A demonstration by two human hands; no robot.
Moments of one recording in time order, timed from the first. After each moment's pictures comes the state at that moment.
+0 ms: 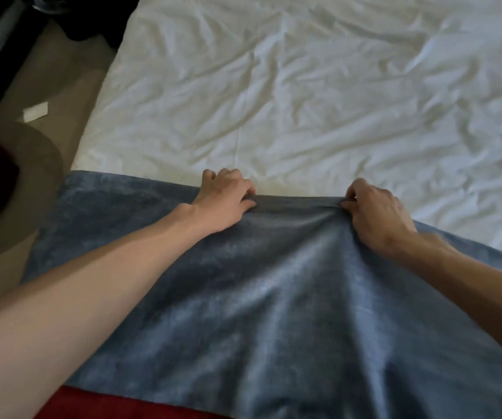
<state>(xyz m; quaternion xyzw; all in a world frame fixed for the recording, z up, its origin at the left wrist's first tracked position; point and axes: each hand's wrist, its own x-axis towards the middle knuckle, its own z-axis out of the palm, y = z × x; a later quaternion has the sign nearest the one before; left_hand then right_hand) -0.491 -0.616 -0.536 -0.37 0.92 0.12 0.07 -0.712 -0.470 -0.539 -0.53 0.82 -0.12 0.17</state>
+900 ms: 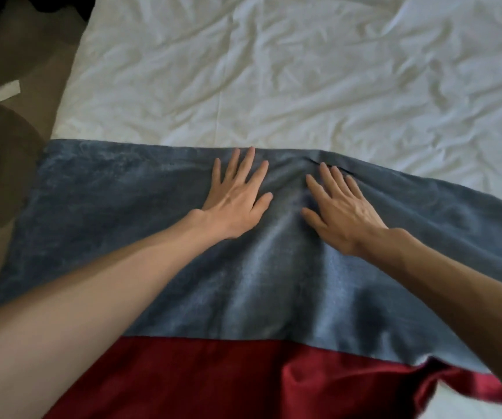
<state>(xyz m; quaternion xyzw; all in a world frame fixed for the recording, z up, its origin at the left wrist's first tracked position) -0.493 -0.530 -0.554 -0.35 0.92 0.14 0.08 -0.677 -0.406 -0.552 -0.64 0.75 0.04 0.17</state>
